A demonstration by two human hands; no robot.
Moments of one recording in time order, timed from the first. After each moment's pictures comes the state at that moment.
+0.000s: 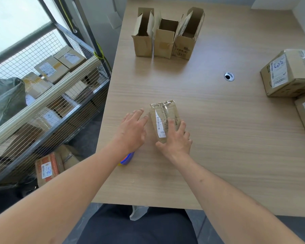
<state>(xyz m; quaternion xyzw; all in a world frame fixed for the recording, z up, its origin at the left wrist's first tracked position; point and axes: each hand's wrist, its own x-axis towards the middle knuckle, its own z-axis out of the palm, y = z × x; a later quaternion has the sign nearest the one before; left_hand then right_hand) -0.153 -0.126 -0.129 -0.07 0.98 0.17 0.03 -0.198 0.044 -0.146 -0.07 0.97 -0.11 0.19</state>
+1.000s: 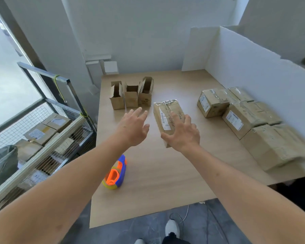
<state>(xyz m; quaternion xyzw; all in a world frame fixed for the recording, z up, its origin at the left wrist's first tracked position) -0.150 -0.054 0.103 0.04 0.99 0.10 0.00 -0.164 0.144 0.090 -0.03 0.99 -0.14 0.00</state>
